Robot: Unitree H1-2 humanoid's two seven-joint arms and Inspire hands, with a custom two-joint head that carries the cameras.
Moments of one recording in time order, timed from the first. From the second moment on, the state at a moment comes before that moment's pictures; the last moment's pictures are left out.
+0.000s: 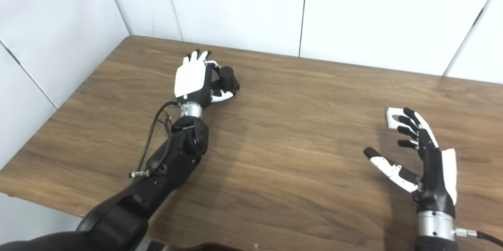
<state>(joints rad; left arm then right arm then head) -0.49 0.21 -0.20 0.57 0.77 0.30 0.48 -0.04 -0.14 0.02 -0.10 -0.36 -0.06 -0.13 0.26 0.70</state>
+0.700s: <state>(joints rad) -0.49 0.21 -0.21 0.57 0.74 0.30 0.50 -0.02 -0.14 0.01 -0.12 -0.36 -0.06 -0.13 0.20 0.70</state>
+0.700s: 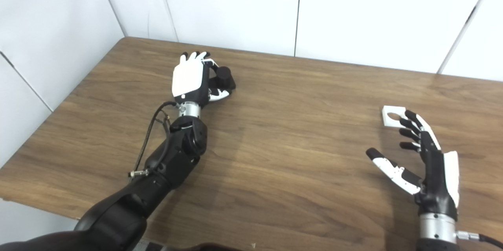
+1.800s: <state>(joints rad) -0.24 0.20 -0.29 0.17 0.58 0.10 0.21 -0.02 -0.12 0.02 -0.13 -0.40 -0.04 -0.13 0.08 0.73</state>
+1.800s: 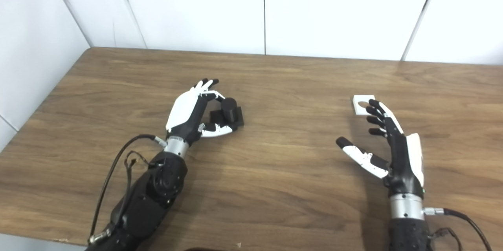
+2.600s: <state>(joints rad) -0.15 0.12 -0.38 0.05 0.56 0.06 0.10 -0.02 -0.11 0.02 -0.15 -0.41 -0.02 -0.13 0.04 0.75</state>
